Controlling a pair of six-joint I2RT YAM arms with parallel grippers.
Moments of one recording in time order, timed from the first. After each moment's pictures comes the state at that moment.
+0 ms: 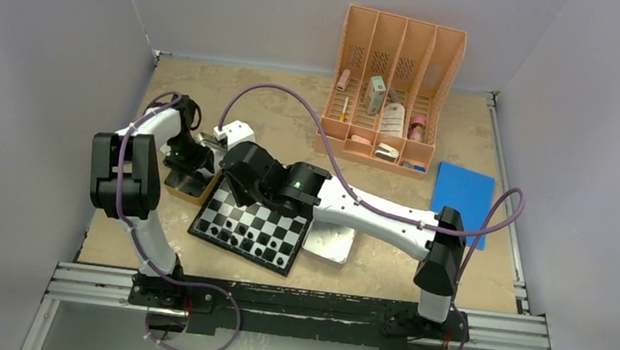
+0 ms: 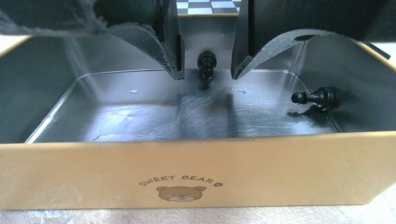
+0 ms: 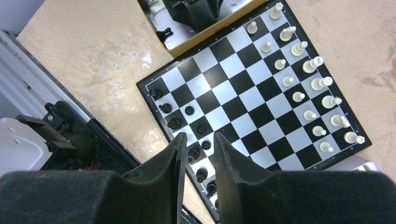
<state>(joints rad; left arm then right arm) 0.10 1.83 1.23 -0.93 0.00 -1.18 1.24 1.85 1.82 -0.67 0.32 0.41</state>
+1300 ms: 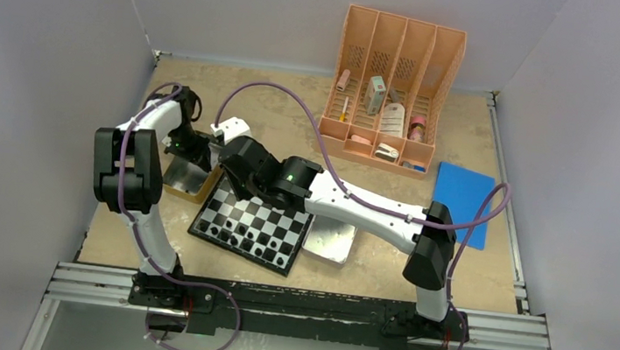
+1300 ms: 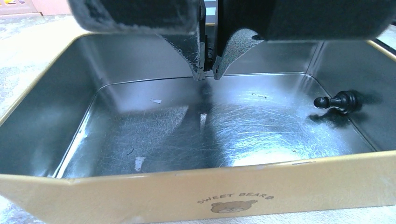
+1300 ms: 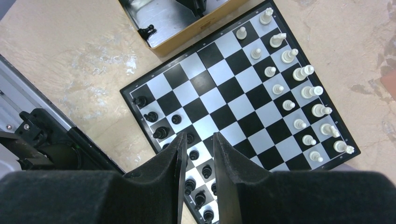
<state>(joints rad) 0.10 1.88 1.33 -0.95 -0.01 -1.17 1.21 1.93 1.87 -0.68 0.32 0.37</state>
